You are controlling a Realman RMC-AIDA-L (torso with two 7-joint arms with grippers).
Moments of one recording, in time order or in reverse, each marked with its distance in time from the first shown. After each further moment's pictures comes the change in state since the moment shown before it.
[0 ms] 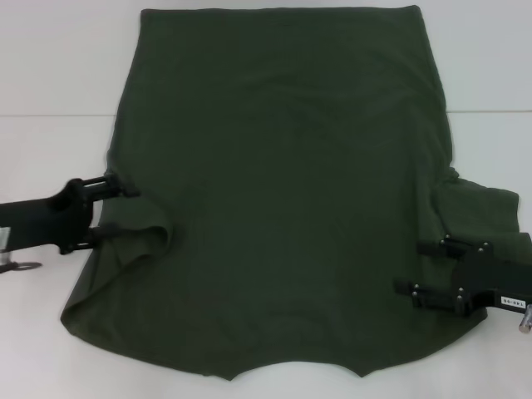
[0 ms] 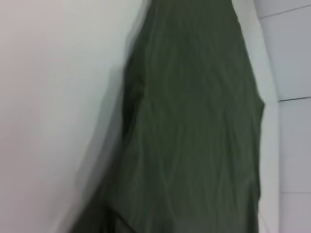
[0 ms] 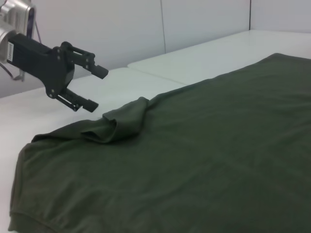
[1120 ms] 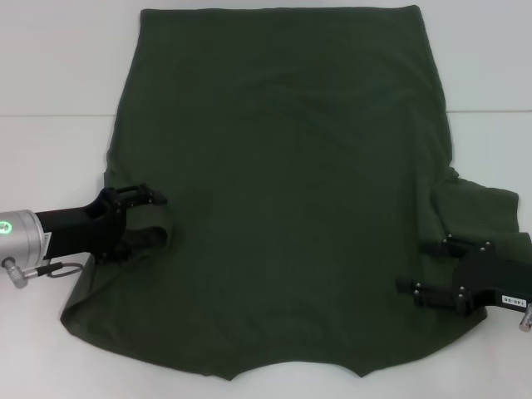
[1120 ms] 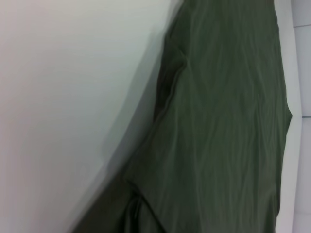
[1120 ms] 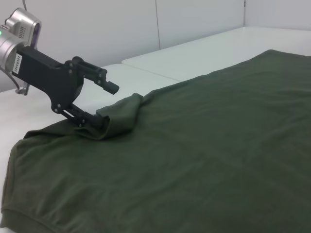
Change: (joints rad) left arm -0.047 -0.025 0.011 -0.121 0.006 -0.153 -0.081; right arm 0.001 -0.001 -0.001 0.002 -0.002 0.019 0.000
